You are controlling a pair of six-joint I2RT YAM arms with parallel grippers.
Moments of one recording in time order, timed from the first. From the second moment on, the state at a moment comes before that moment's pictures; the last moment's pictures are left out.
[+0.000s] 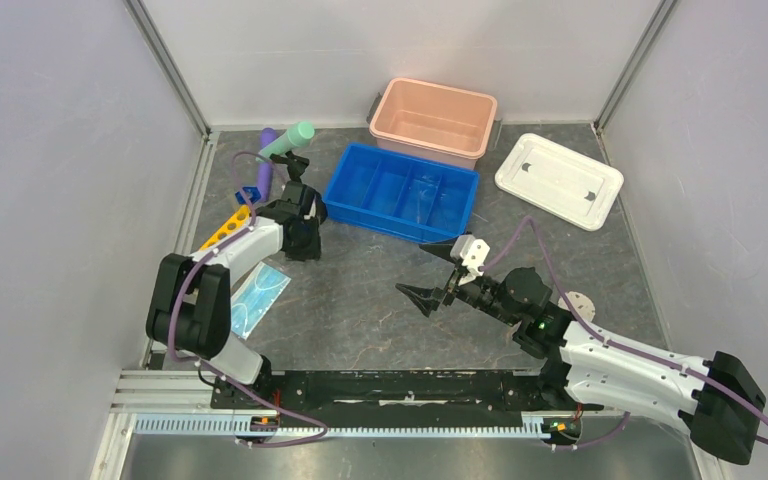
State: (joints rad) left arm -0.29 1.56 0.97 -0.54 -0.09 -0.29; right arm 0.97 0.85 0.41 0.54 -0.09 -0.04
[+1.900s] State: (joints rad) left arm -0.44 1.42 0.91 -0.44 0.22 -0.44; right arm 0.97 0.82 0.40 0.38 0.22 0.03
